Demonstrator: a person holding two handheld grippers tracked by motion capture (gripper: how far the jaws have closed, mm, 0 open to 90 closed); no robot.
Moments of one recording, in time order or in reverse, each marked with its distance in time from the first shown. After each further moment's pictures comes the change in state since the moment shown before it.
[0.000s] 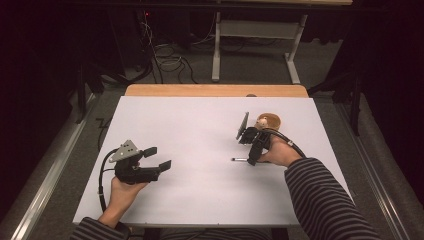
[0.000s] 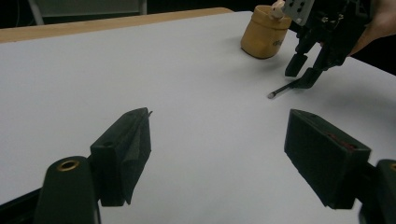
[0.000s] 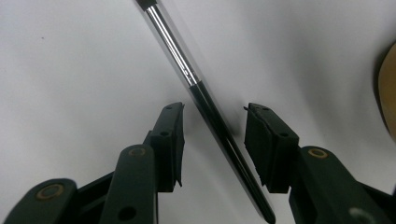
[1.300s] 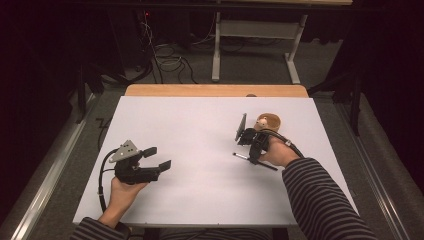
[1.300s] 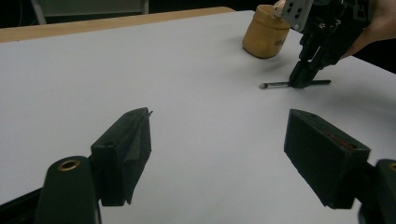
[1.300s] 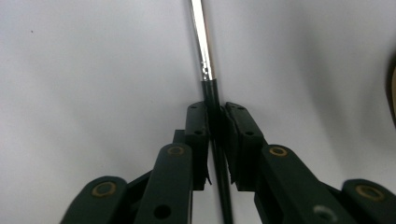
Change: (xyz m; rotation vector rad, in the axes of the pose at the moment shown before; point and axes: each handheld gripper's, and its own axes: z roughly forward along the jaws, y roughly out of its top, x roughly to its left) left arm 0.000 0.000 0.000 0.003 0.007 -0.001; right arm 0.000 0.004 0.006 0.032 0.000 -0.010
